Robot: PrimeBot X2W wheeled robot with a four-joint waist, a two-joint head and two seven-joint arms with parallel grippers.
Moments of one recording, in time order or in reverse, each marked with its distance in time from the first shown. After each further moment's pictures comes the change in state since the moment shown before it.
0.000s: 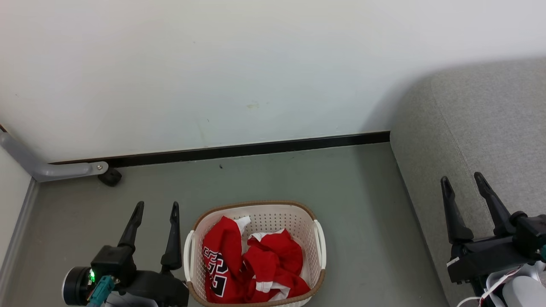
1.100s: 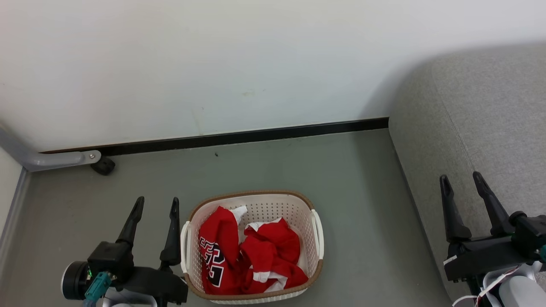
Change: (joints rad) left arm -0.007 -0.005 0.017 -0.002 0.000 -0.035 0.000; right arm 0.000 0.040 -0.027 0.001 -0.001 0.010 0.000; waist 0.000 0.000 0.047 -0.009
